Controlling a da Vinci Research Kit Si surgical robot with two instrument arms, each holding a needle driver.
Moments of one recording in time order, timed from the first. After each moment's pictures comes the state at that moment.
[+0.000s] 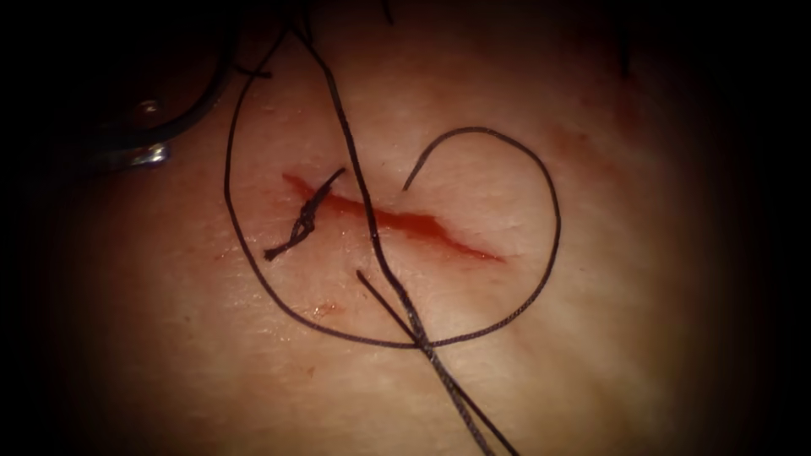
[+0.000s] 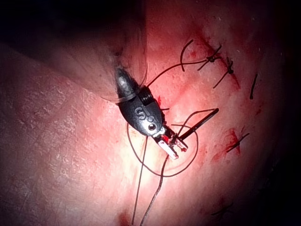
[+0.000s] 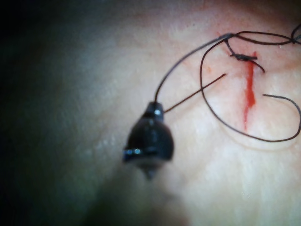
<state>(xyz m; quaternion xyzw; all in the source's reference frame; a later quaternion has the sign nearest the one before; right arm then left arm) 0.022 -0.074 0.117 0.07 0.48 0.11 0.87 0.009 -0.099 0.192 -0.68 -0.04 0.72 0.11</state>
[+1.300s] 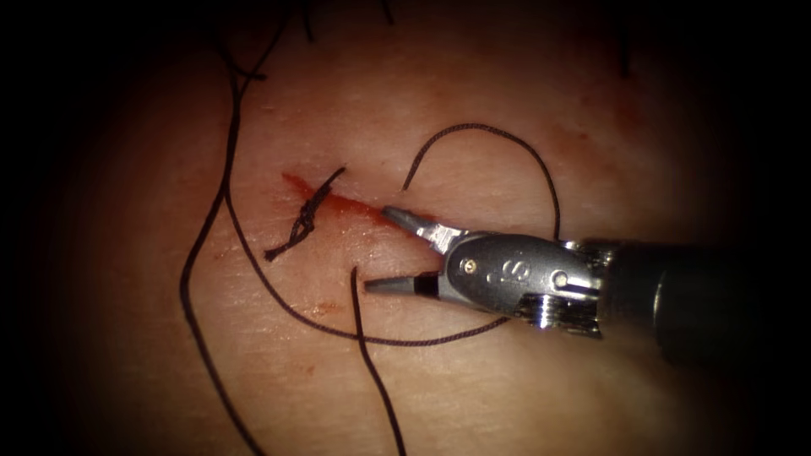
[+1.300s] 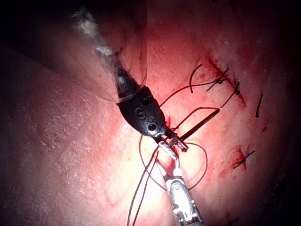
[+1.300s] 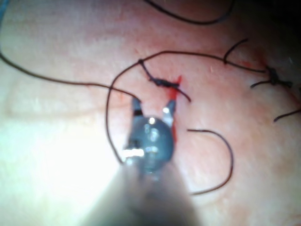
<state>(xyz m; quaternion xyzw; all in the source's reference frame) 0.036 -0.059 0.136 0.02 0.50 0.08 0.86 0.017 -0.099 0.190 -0.67 -0.02 0.73 0.13</state>
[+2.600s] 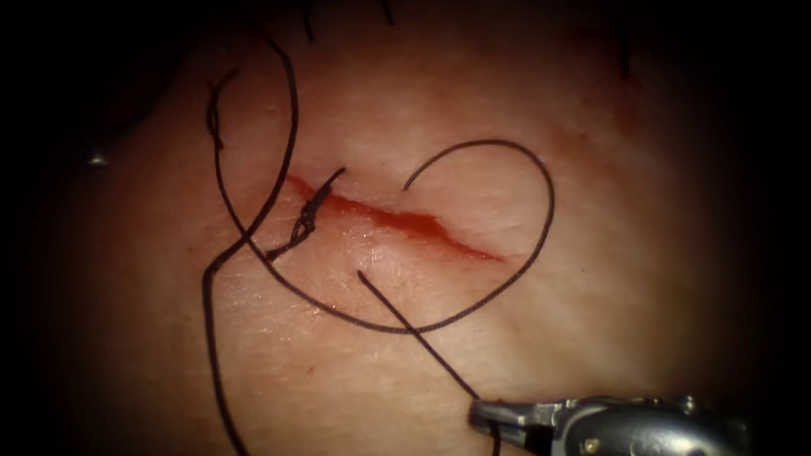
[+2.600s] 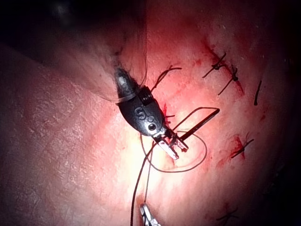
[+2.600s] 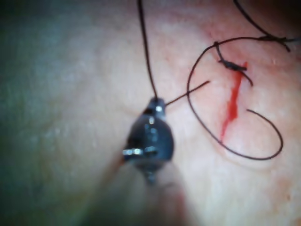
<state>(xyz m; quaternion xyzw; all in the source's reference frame) 0.024 -0.071 0.124 0.03 0.50 0.03 0.86 0.012 -0.100 0.192 -0.68 -0.03 0.72 0.12</state>
